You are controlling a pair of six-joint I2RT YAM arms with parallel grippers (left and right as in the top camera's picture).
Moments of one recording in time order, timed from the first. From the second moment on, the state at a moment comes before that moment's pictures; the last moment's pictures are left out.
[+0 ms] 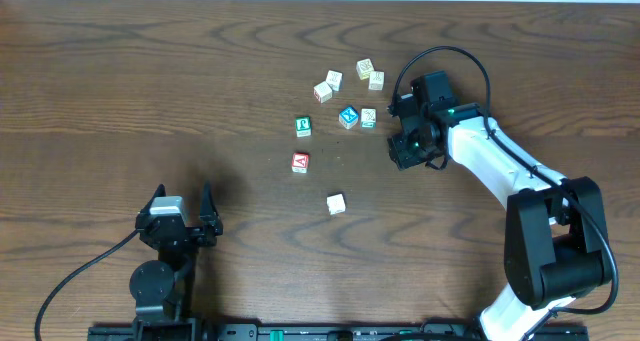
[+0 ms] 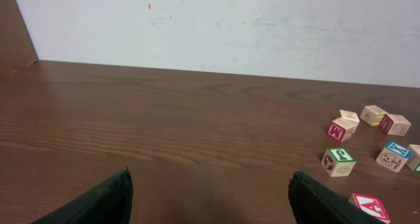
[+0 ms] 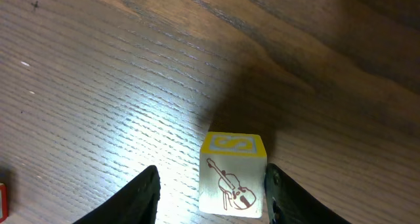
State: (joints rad) left arm 0.04 0.01 0.02 -0.11 0.02 -0.07; right arm 0.27 1.85 1.18 -0.63 -0.14 -0.08
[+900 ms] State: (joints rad) left arm 0.04 0.01 0.02 -0.11 0.02 -0.07; right arm 0.27 1.92 1.18 -0.60 -0.13 -0.08
